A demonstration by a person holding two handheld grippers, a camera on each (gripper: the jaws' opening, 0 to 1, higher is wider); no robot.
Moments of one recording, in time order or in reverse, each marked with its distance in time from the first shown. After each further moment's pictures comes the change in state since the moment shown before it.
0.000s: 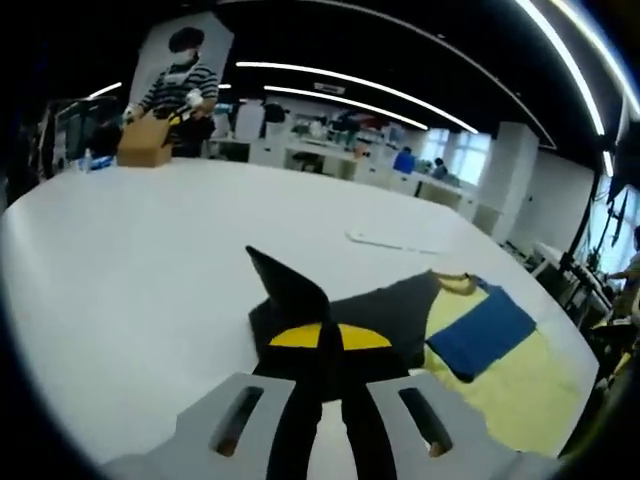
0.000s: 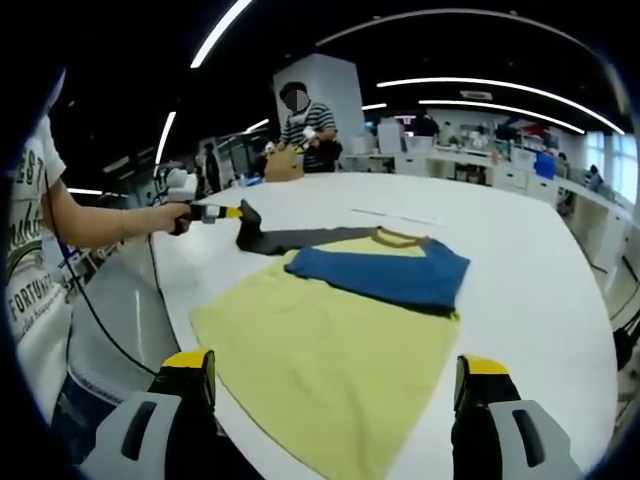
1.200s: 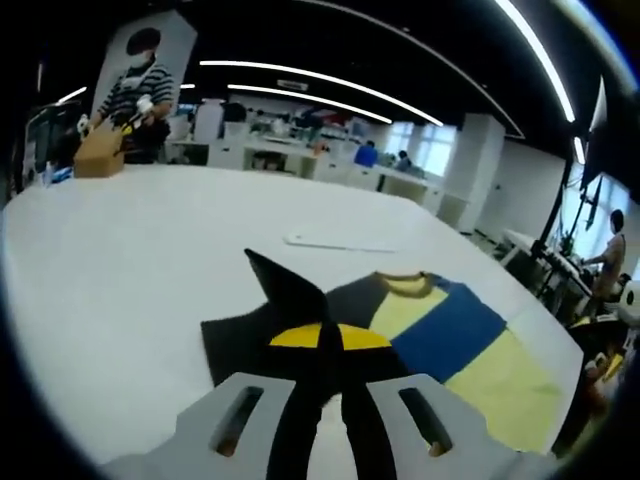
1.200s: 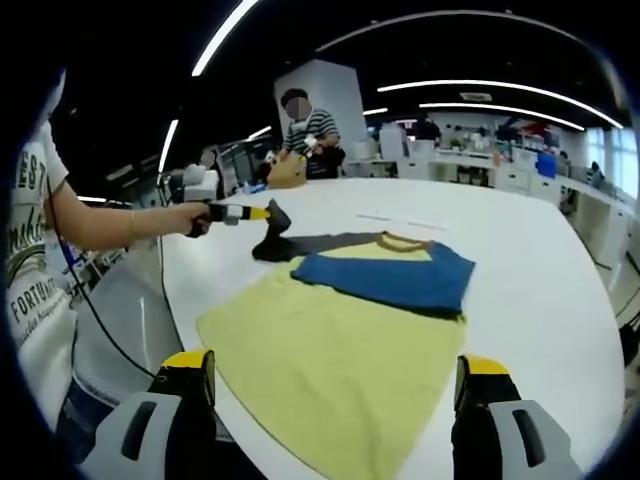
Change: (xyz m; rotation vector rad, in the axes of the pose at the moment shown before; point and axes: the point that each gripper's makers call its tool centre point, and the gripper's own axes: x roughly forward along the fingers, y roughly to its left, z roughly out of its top) left arm 0.033 -0.078 0.001 0.060 0.025 -0.154; right arm 0.000 0.002 0.000 0.019 -0.023 0.023
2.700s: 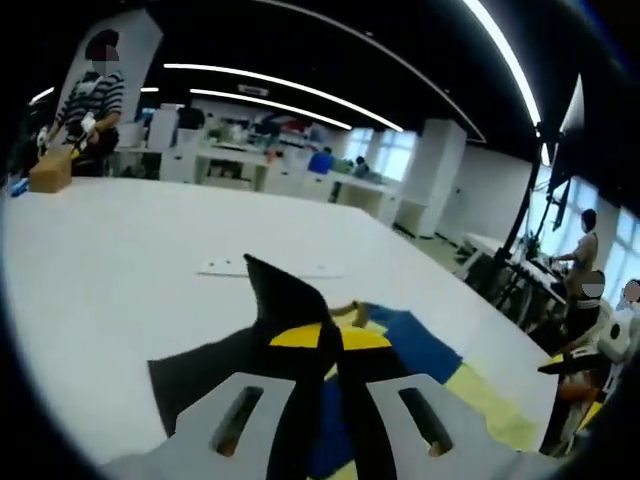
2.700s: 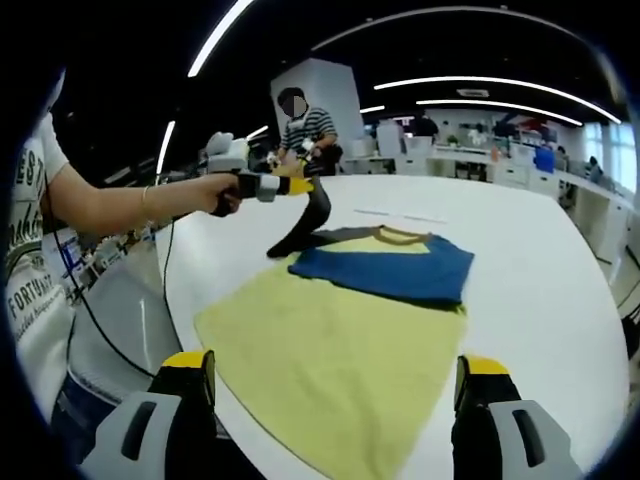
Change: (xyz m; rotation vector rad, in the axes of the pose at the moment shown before) left arm 0.064 -0.105 0.034 0.024 -0.026 -0.186; right arm 0.002 -0.001 -0.008 0.016 0.000 -0.004
